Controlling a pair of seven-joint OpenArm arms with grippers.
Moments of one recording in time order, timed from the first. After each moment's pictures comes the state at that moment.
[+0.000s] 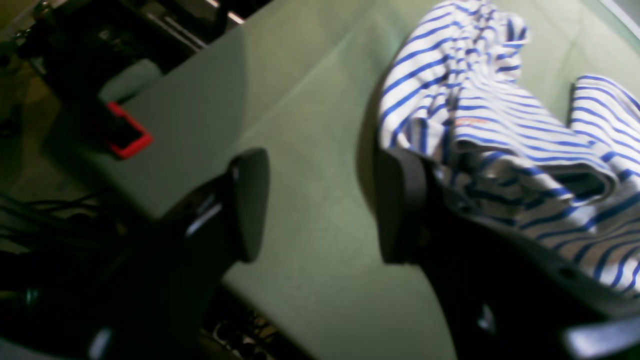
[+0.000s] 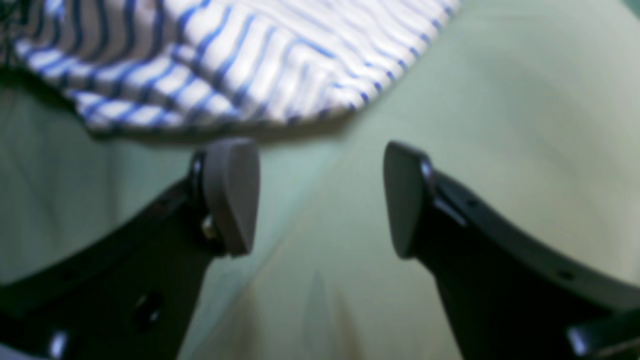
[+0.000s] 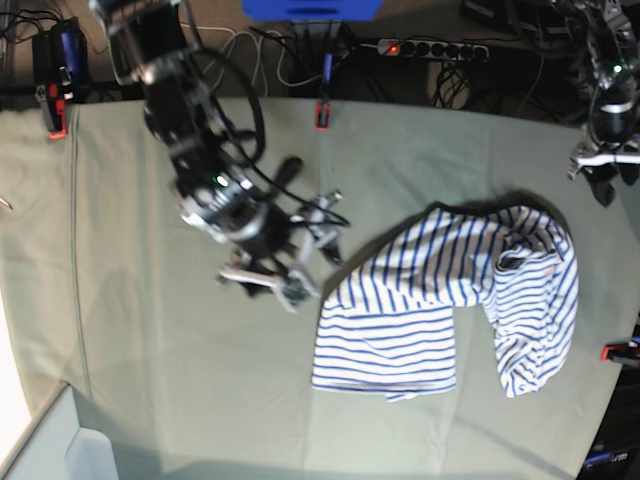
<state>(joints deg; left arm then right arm) 26.9 -8.3 -31.6 97.4 -29.8 0.0 12.8 2.0 3.2 -20.6 86.7 -0.6 16.8 -31.0</state>
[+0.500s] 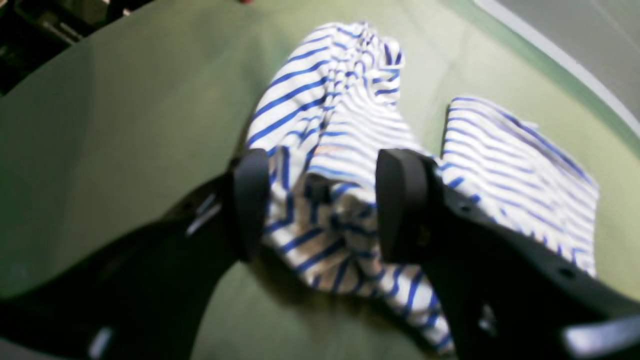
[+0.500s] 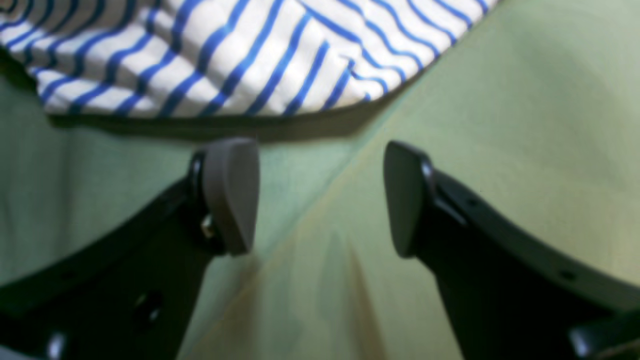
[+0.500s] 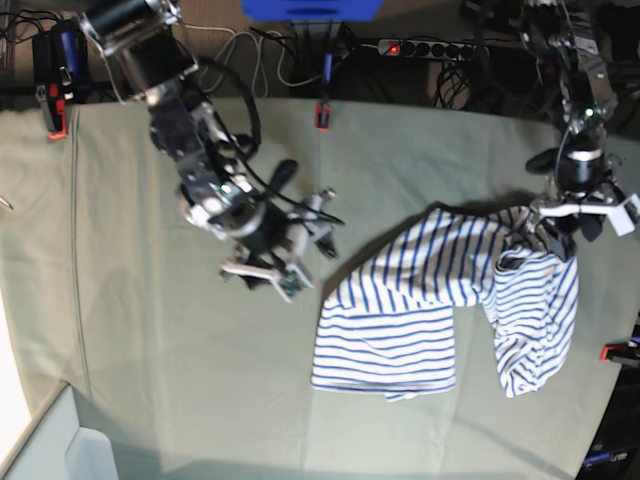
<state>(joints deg) 16.6 -5.5 -23.4 95.6 -29.2 0.5 12.8 2.7 5.5 -20.4 77.4 -0.9 16.9 -23.3</state>
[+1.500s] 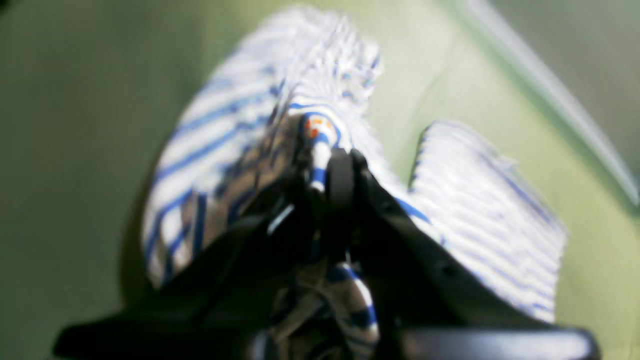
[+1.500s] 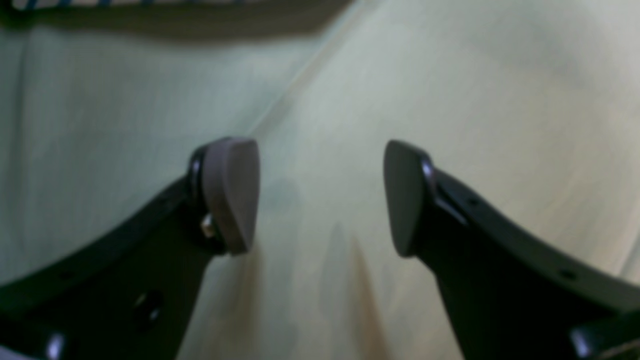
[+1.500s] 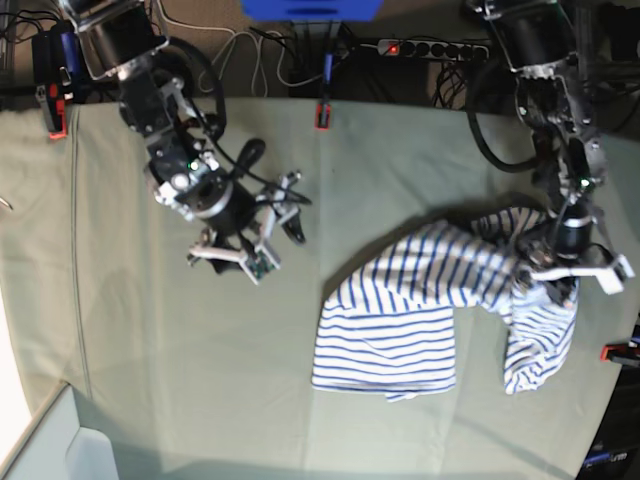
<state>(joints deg) 2.2 -5.0 -22.6 87.6 -29.5 1.0 17.1 -1.3 9.8 -19.2 83.2 -1.1 16.9 -23.7</state>
